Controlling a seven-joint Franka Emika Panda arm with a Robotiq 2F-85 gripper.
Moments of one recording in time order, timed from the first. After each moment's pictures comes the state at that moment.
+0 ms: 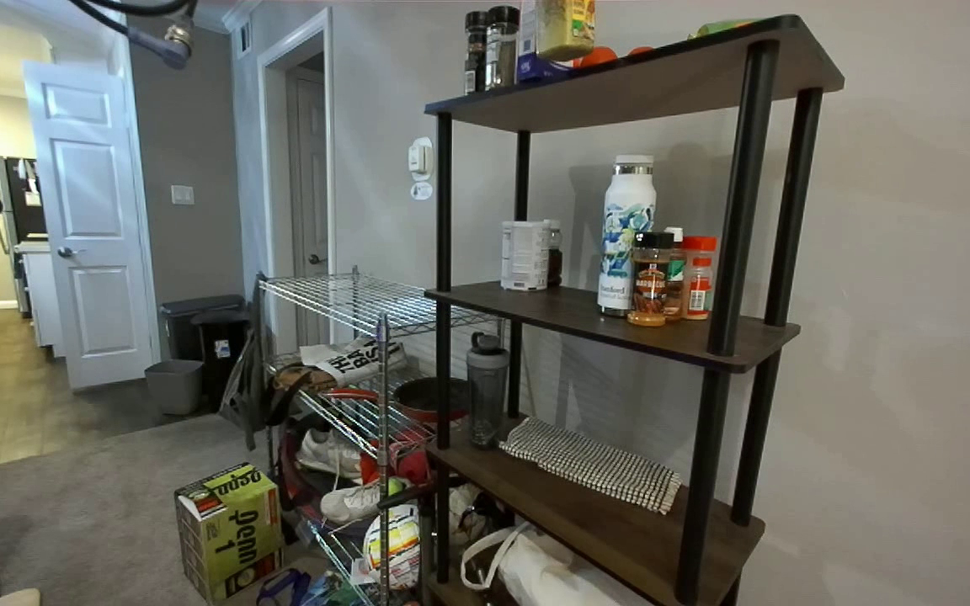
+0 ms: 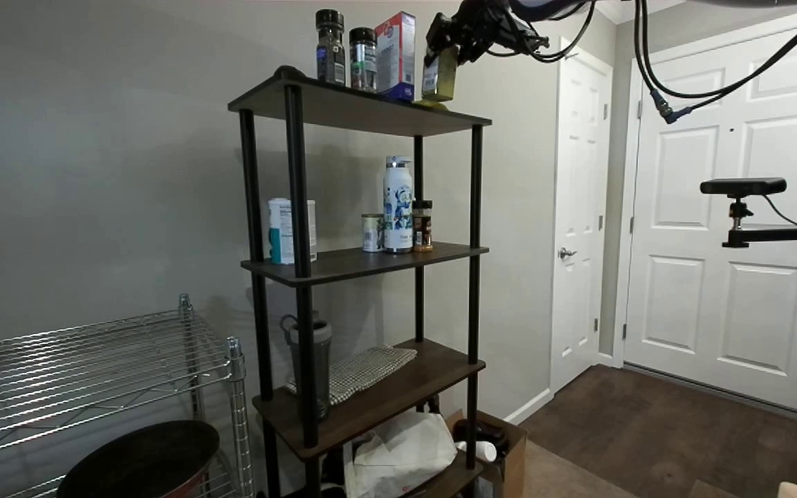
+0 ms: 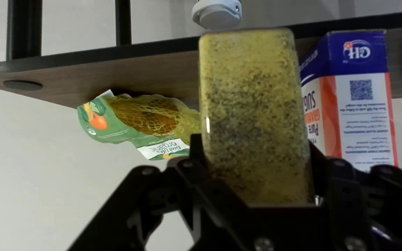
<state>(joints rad) -1.74 0.33 1.94 -1.42 -0.67 2.40 0.44</state>
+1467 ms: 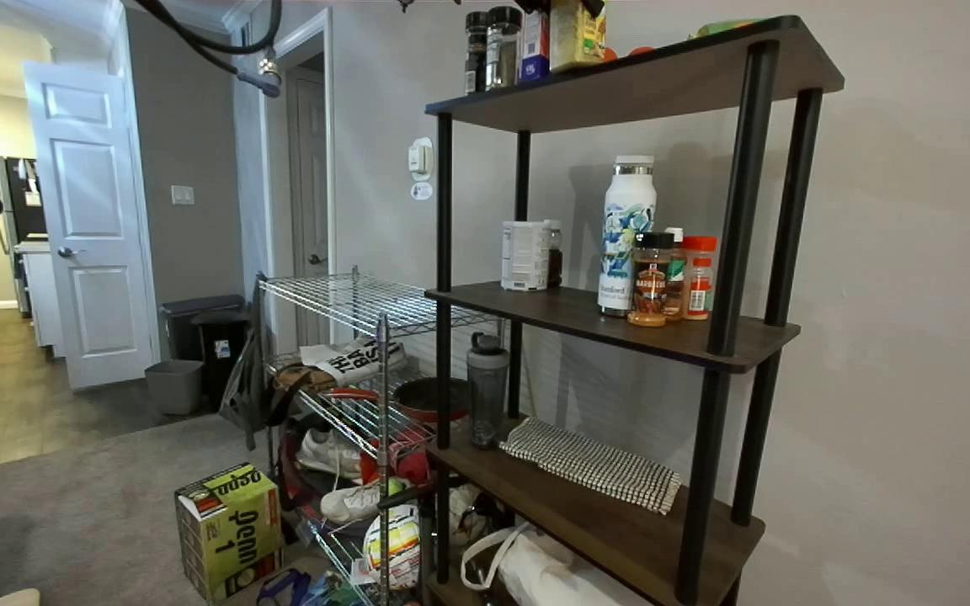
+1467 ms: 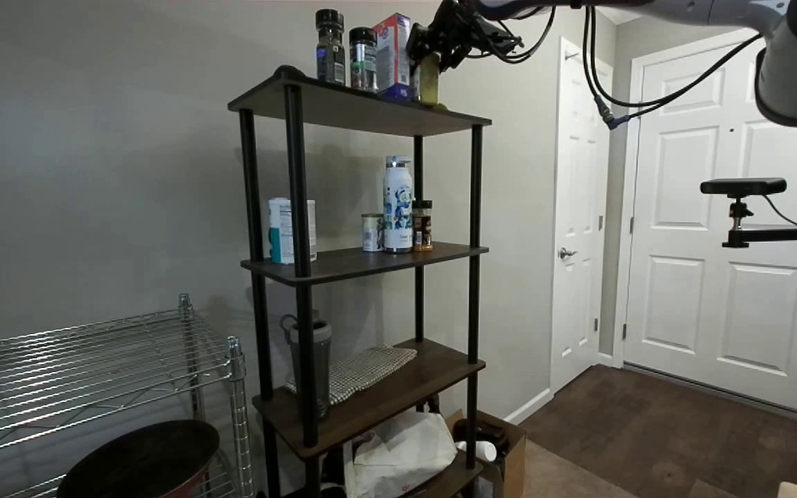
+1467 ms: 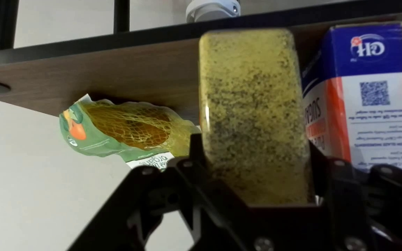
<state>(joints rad) -1.08 0.33 1.36 -1.14 -0.69 2.23 0.44</state>
